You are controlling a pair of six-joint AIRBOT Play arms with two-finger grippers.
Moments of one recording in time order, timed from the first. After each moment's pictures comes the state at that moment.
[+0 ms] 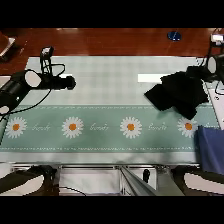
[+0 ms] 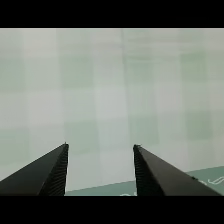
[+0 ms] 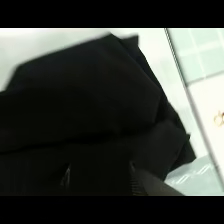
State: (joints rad) left arm -0.16 -1.29 1.03 1.28 -0.69 -1.52; right arm -0.06 -1.40 1.29 -1.96 0.99 2.01
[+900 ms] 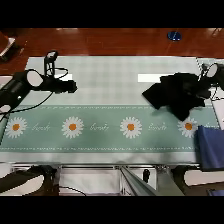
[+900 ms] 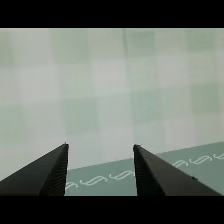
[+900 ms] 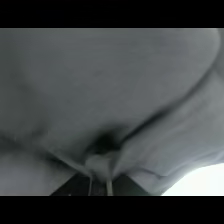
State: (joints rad) left arm -0.15 -1.27 1.04 1.28 -0.81 -1.48; right arm -0.23 -1.56 1.30 -1.60 1.08 1.79
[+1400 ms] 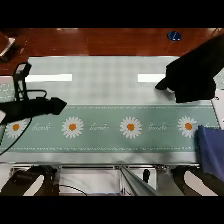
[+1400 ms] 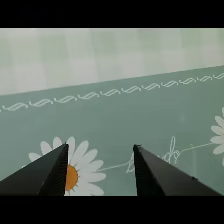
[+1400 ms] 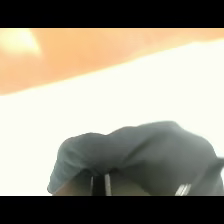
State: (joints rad) left arm -0.14 -0.67 0.71 1.22 -0.97 -1.50; right arm -0.23 -1.08 1.47 -1.30 0.99 1.54
